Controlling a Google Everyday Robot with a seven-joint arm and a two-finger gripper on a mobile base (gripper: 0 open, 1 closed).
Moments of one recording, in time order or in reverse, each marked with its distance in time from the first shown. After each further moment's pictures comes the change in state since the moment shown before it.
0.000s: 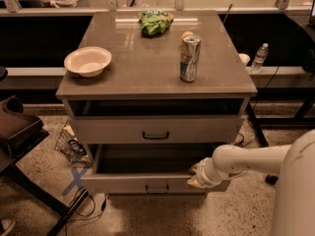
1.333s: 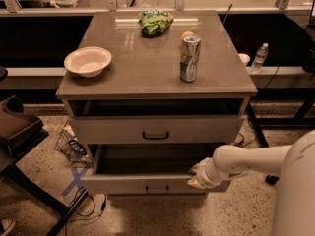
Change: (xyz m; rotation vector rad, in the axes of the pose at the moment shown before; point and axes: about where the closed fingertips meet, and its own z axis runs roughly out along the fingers) arm 0.000 0.000 -0.001 0.000 0.000 0.000
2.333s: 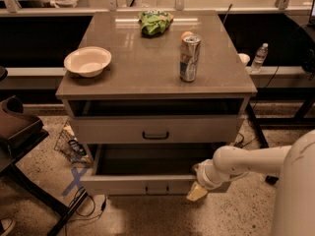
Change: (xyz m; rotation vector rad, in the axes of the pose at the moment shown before) arm 0.000 0.000 0.000 0.000 0.000 0.000
